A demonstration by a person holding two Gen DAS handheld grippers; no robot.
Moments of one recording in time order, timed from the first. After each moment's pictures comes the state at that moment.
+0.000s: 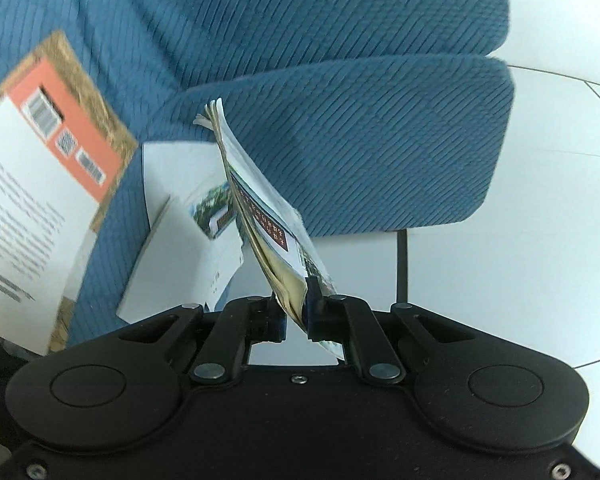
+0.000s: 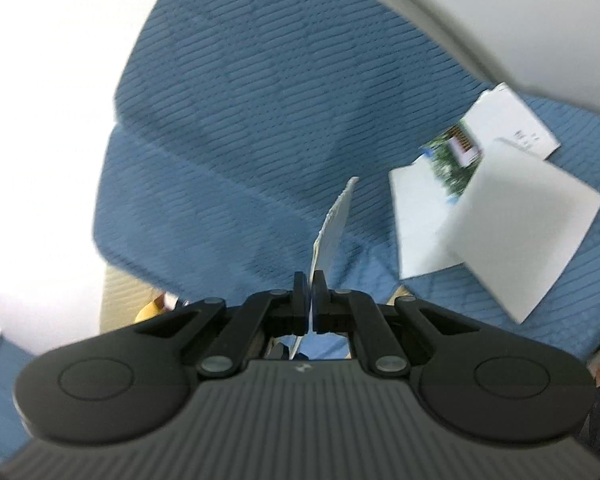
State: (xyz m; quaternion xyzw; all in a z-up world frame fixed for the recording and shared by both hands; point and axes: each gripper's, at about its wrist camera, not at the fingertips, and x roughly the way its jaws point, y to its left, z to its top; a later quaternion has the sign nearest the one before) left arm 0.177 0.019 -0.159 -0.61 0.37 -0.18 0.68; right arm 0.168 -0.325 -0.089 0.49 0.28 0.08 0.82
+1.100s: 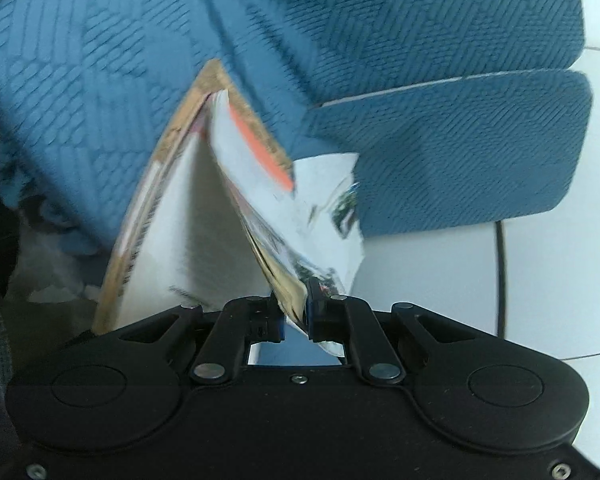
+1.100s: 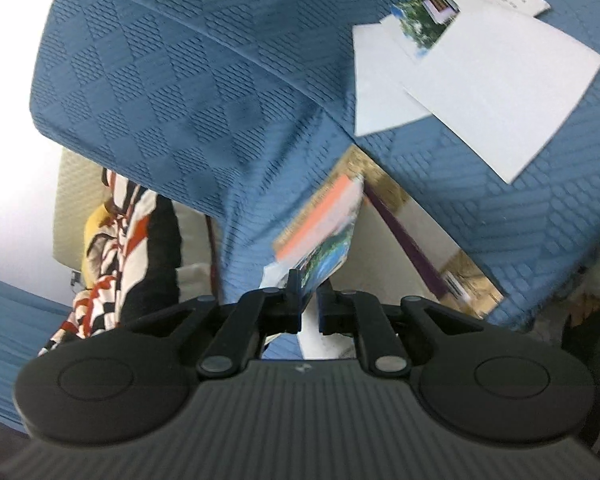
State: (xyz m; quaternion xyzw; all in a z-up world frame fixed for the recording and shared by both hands) left arm 0.139 0.107 -0.246 -0.53 0.46 -0.12 0.70; right arm 0.146 -0.245 -0.195 0.42 0.42 0.09 0.80
